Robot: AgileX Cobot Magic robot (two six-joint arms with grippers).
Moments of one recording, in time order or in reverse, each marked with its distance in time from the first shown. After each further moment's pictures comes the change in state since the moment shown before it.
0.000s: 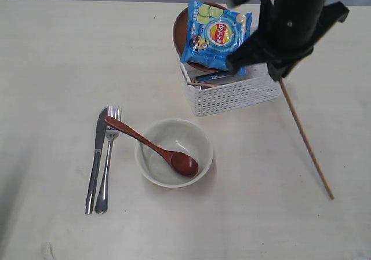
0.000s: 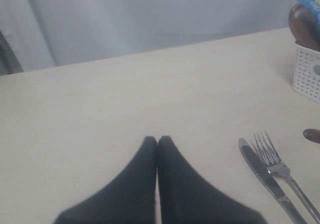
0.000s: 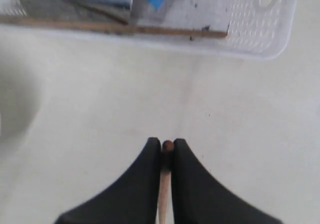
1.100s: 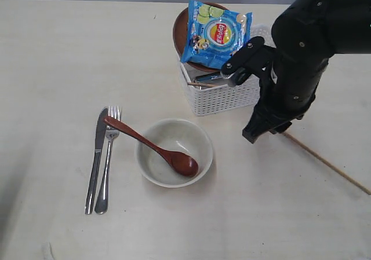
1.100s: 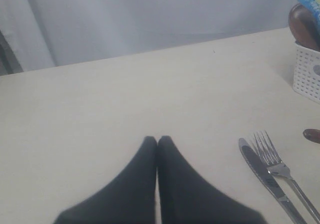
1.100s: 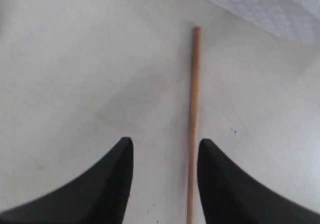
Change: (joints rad) left arm 0.000 0.000 0.000 0.000 0.000 0.000; right arm 0.000 0.000 0.361 -0.059 -0.349 -0.207
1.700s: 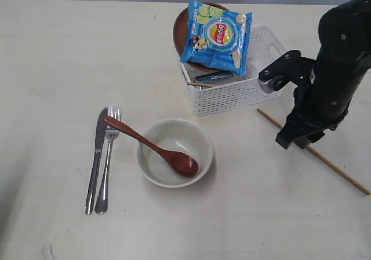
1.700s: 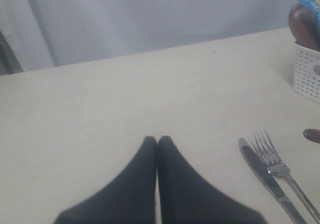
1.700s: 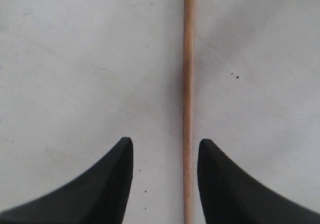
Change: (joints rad) left arm 0.000 0.000 0.000 0.000 0.000 0.000; right arm -0.217 0.000 0.079 0.147 -0.006 -0.232
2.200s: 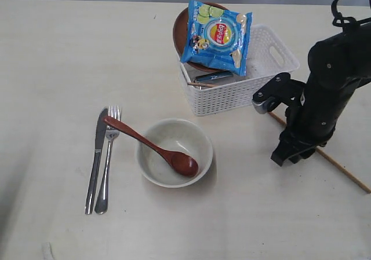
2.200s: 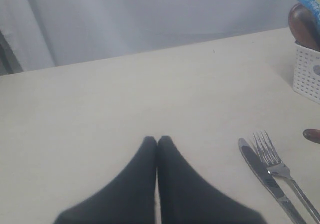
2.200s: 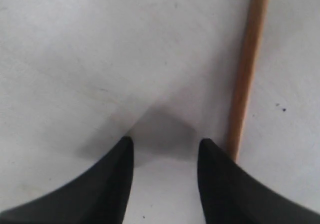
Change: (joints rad) left arm 0.000 0.000 0.000 0.000 0.000 0.000; right arm -0.014 0.112 0.075 0.008 -0.178 -0.053
